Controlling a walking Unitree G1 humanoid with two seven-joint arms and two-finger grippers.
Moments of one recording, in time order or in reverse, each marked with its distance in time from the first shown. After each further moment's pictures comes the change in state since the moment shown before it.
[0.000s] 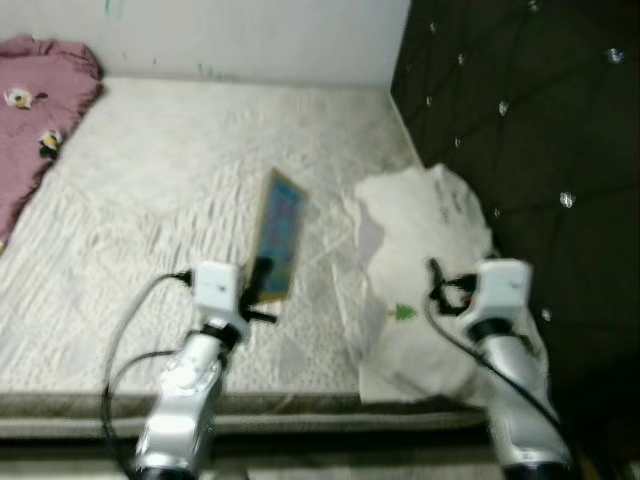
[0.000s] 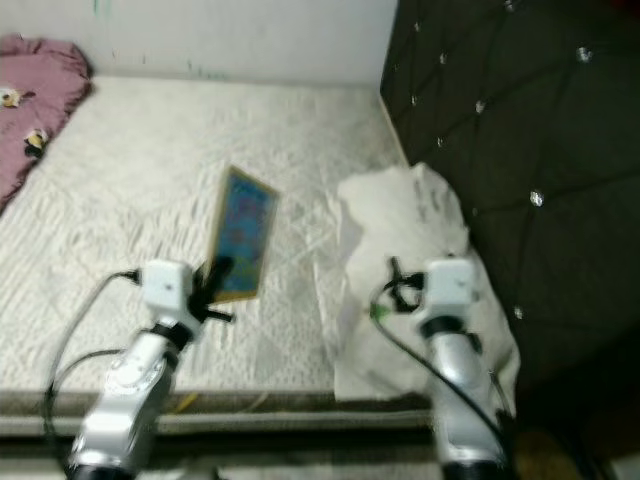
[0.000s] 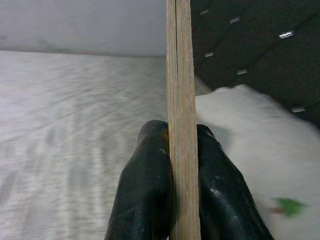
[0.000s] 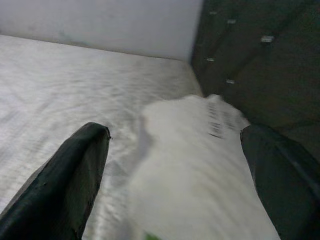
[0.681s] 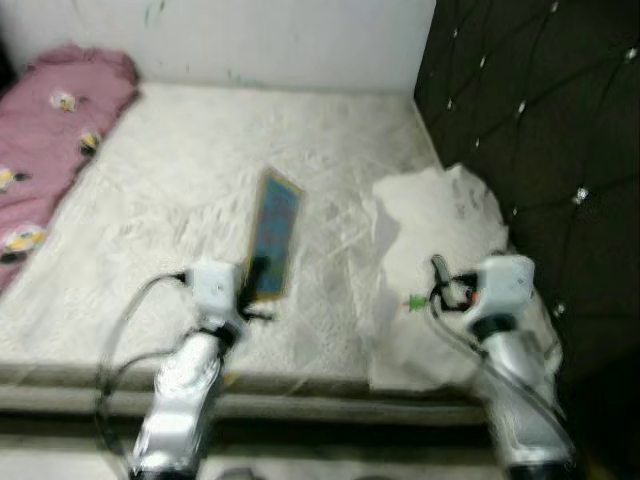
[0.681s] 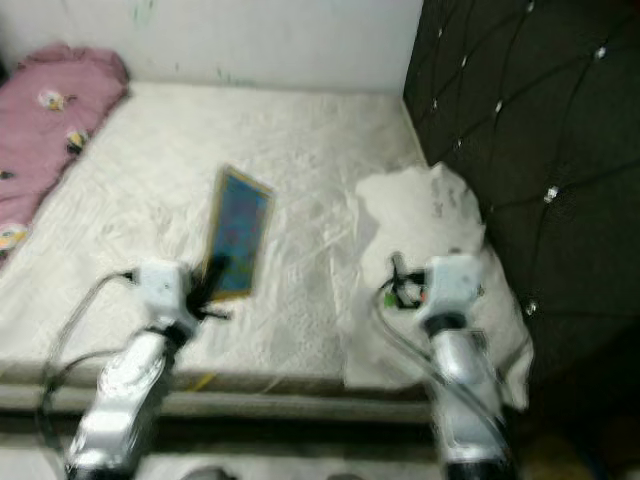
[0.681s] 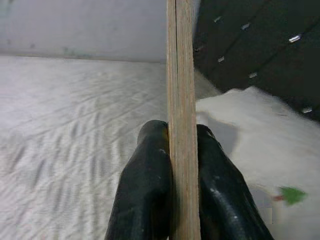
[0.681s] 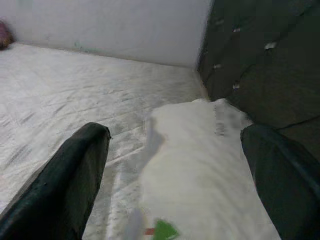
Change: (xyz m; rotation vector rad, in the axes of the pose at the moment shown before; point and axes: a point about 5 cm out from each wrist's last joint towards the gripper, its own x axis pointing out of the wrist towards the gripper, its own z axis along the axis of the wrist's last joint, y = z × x) left arm 0.000 0.002 0.000 0.006 0.002 0.015; right arm -0.004 -0.004 -0.002 -0.003 0.008 -0.013
